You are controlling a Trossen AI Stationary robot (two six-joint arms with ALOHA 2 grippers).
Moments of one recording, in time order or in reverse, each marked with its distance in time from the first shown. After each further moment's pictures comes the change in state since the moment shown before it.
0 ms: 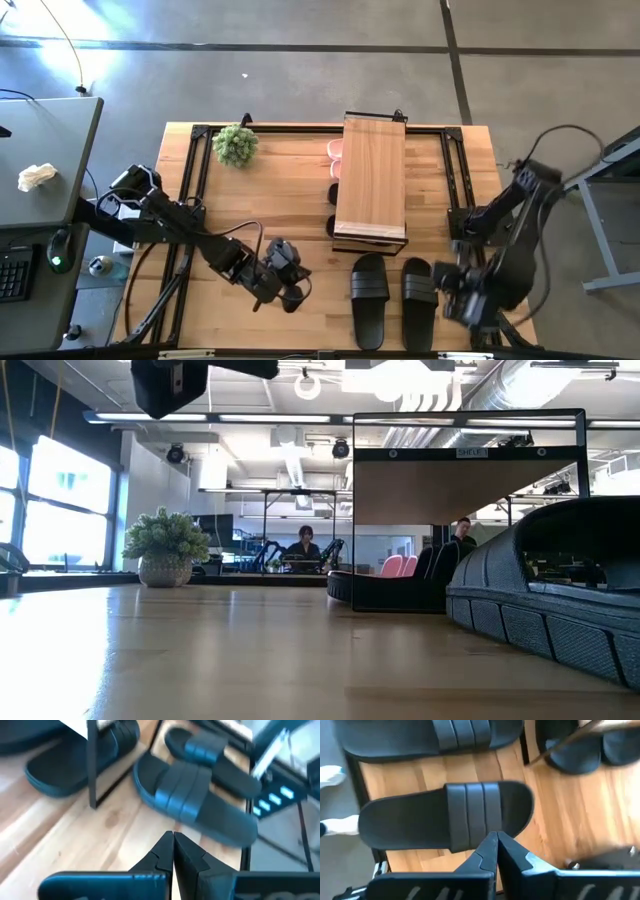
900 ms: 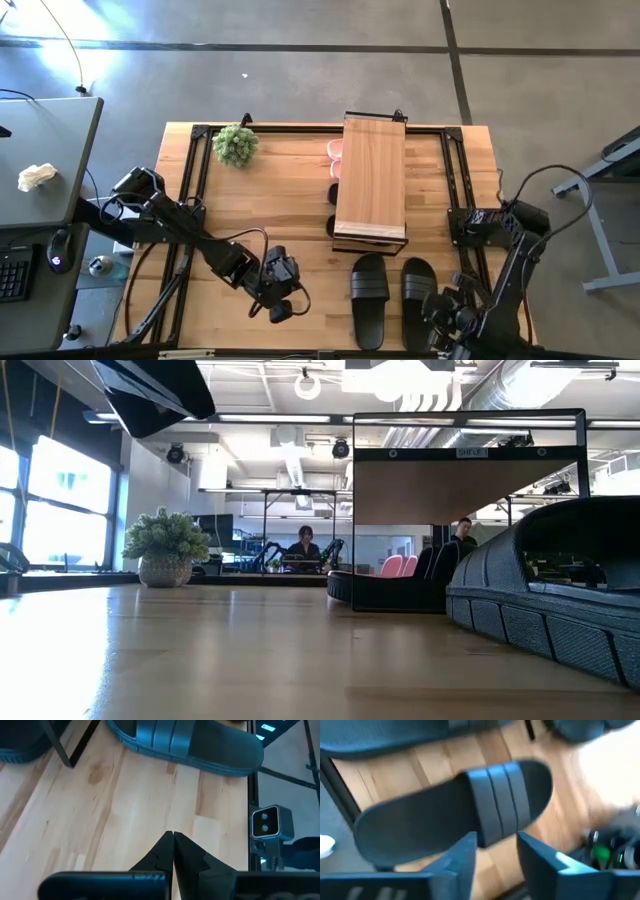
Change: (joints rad) left arm -0.014 0.034 0.000 -0.104 0.216 0.158; right arm 0.074 0.397 0.274 -0.146 -0.028 0.269
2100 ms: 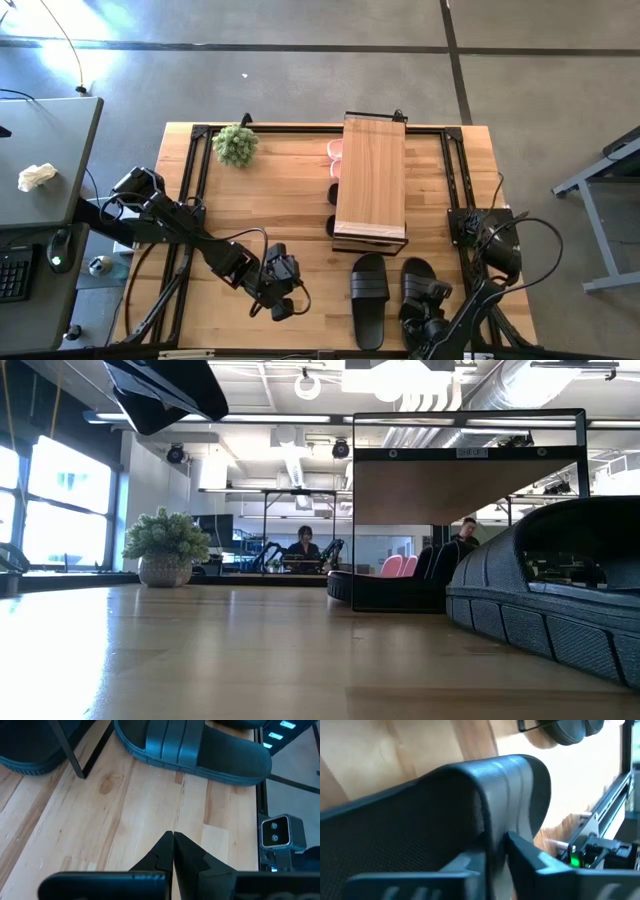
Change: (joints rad) left arm 0.000 0.000 0.000 0.004 -0.060 0.016; right arm -0.070 0.368 0.000 -0.024 0.011 -0.072
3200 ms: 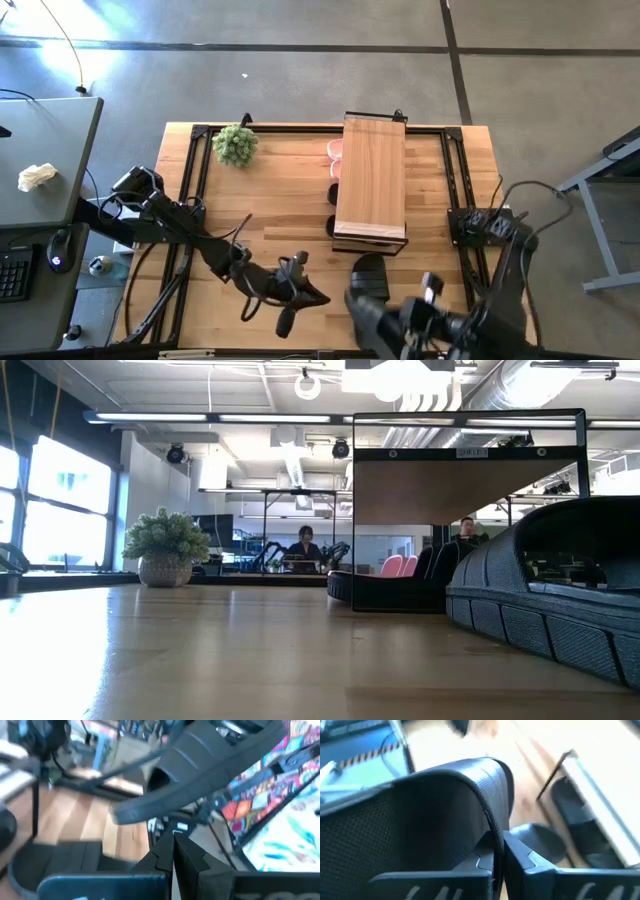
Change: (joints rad) left arm 0.000 -0.009 0.000 0.699 0.037 0.252; right arm -0.041 -0.212 0.641 0.000 0.448 -0.165
